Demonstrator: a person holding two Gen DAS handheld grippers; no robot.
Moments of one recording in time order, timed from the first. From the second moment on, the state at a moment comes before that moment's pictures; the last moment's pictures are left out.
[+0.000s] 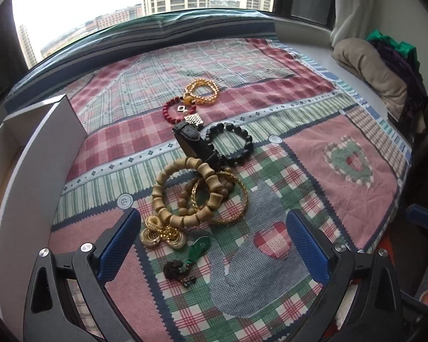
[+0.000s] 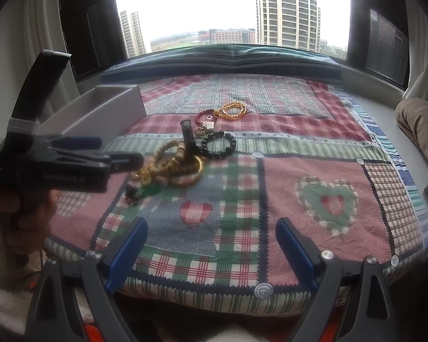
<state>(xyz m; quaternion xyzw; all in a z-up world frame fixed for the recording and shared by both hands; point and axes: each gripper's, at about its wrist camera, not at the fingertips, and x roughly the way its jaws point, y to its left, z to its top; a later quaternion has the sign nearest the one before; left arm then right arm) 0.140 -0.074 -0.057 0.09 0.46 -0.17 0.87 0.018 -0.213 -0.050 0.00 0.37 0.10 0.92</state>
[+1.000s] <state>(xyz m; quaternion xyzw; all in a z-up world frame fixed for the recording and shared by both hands) 0.136 0.055 -0.007 -0.13 0.42 -0.13 0.89 0.058 -0.221 -0.029 -0.04 0.35 0.11 0.93</state>
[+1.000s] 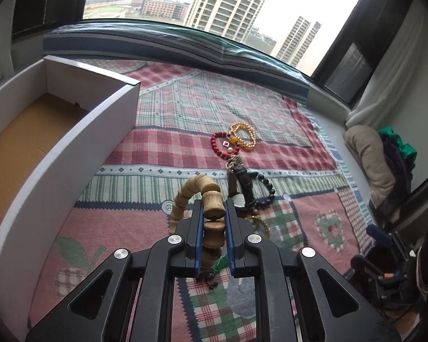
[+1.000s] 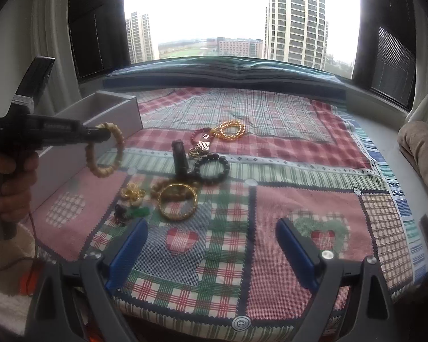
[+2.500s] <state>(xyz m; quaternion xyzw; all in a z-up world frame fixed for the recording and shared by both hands) 0.083 0.332 0.027 -0.17 0.41 0.17 0.88 0.225 0.169 0.061 -0.10 0.31 0.46 0.83</state>
